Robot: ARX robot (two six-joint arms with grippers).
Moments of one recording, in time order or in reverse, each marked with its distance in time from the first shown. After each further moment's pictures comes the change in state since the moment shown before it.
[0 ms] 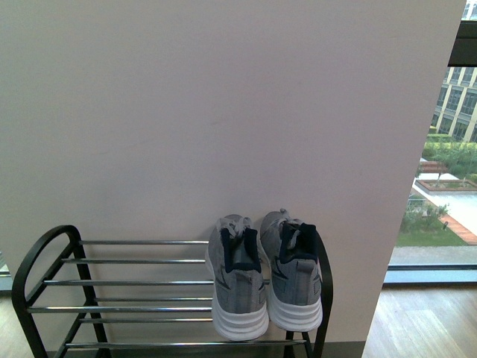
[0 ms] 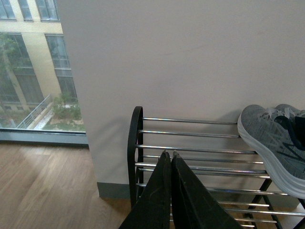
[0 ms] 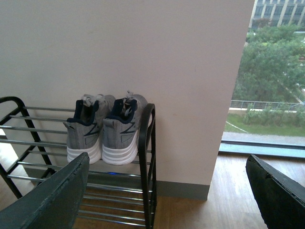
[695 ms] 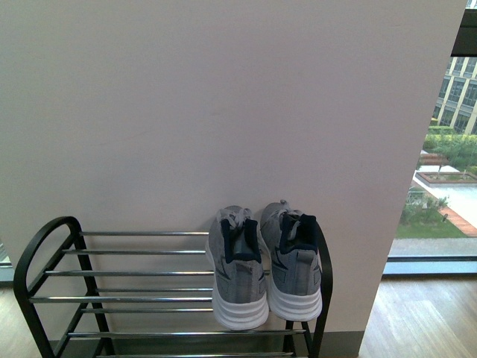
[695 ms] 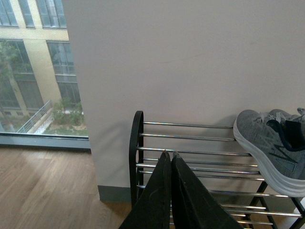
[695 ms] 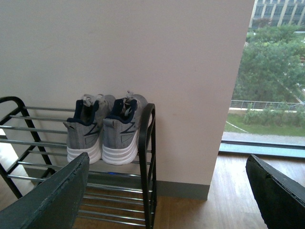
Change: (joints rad) left arm 0.000 -0.394 -0.001 -0.371 0.000 0.000; right arm 0.000 0.000 0.000 0.000 0.000 0.000
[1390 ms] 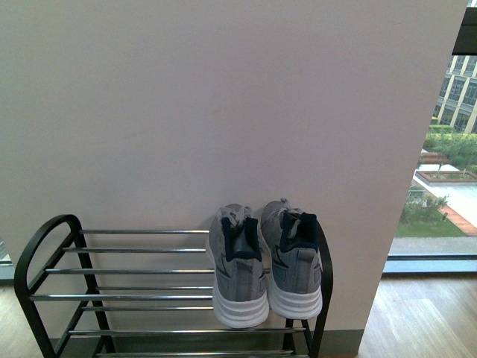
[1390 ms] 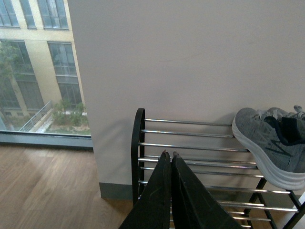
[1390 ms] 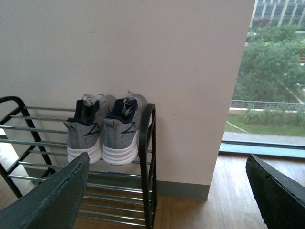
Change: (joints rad) left arm 0.001 -0.264 0.000 -0.281 0.000 0.000; right arm 0.000 0.000 0.000 0.000 0.000 0.000
